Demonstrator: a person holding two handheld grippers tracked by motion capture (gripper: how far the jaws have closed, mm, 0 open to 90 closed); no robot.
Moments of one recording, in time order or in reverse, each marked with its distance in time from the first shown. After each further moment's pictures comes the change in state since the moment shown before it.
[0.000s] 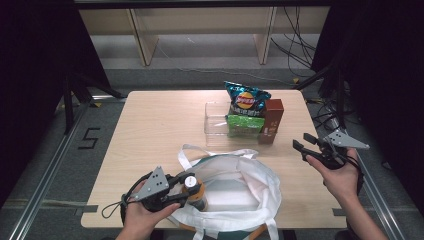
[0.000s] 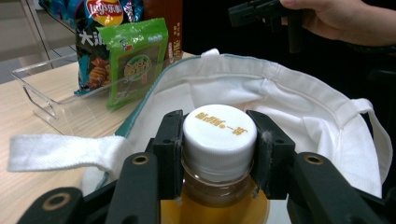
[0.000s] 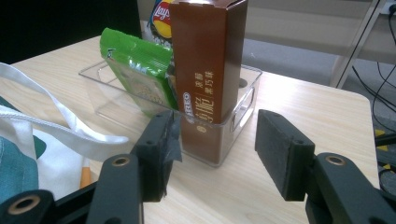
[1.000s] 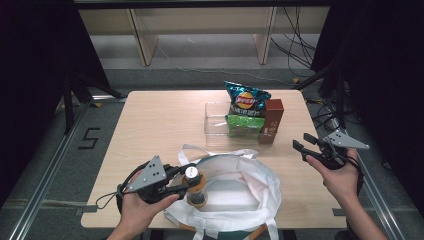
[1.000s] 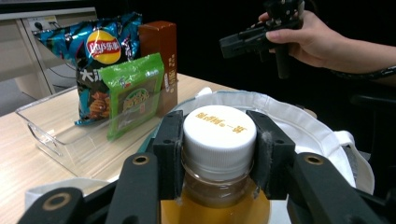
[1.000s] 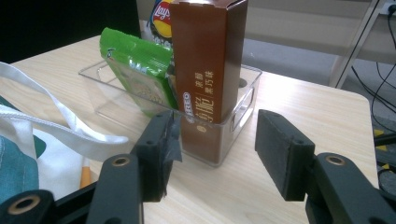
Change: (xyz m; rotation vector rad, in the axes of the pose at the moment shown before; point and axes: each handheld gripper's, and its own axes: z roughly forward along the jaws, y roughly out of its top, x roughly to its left) left arm 0.002 0.040 -0.006 -0.035 -0.027 0.029; right arm 0.003 0.000 -0.001 0.008 -0.008 0.024
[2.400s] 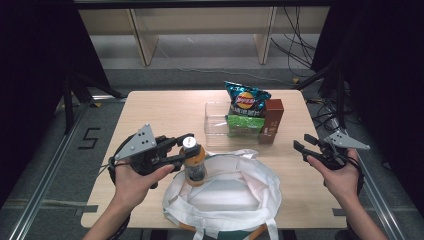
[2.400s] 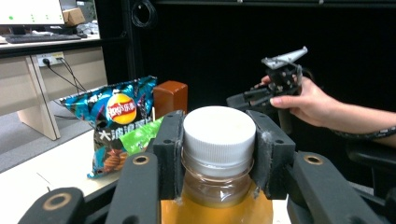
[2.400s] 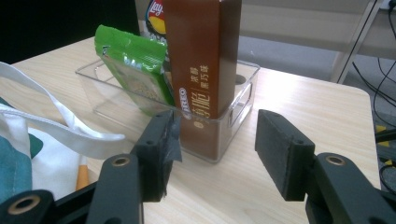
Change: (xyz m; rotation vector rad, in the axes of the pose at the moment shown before) left arm 0.029 0.063 -0.002 -0.114 -0.018 -0.004; right arm -0.005 -0.005 0.001 0.001 0.000 0.009
